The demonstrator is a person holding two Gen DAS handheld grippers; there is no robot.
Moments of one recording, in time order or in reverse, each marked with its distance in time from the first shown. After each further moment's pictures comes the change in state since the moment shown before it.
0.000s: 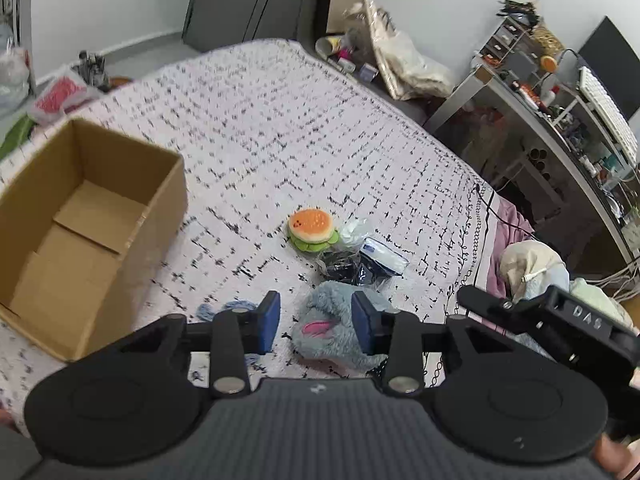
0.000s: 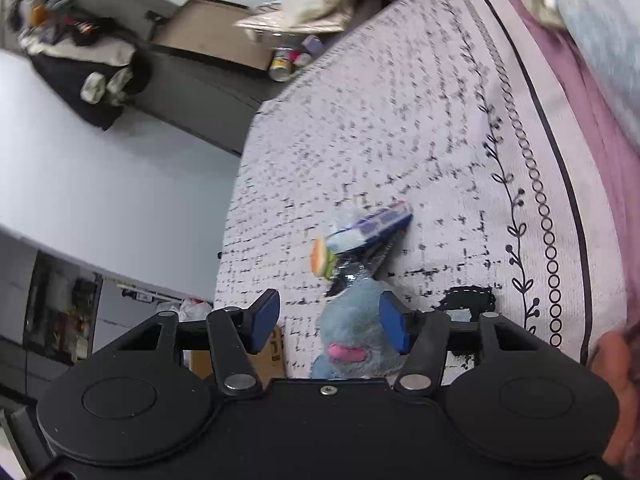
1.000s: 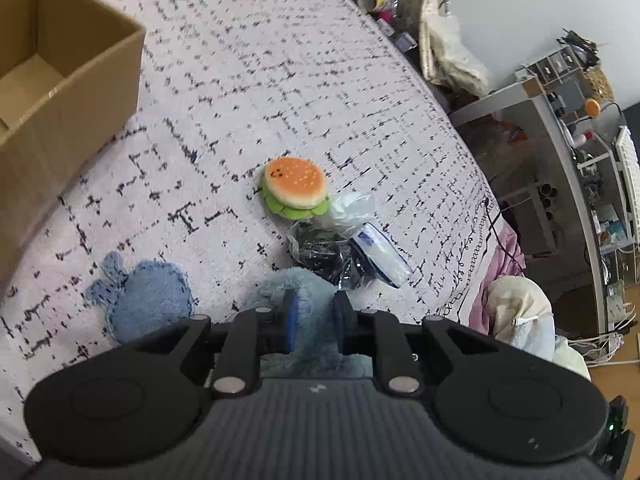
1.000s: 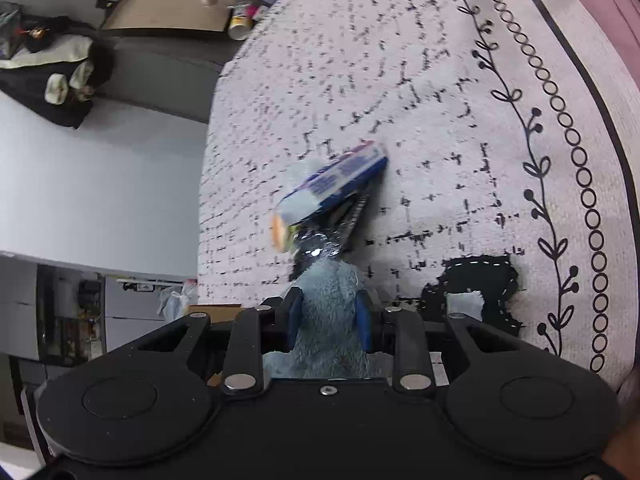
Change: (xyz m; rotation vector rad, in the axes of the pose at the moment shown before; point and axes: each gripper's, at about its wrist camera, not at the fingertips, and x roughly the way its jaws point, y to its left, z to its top) left arm 0.087 0.004 0.000 -0.269 0.104 -0.092; right arm 0.062 -0.029 -0.002 0.112 0.138 0.019
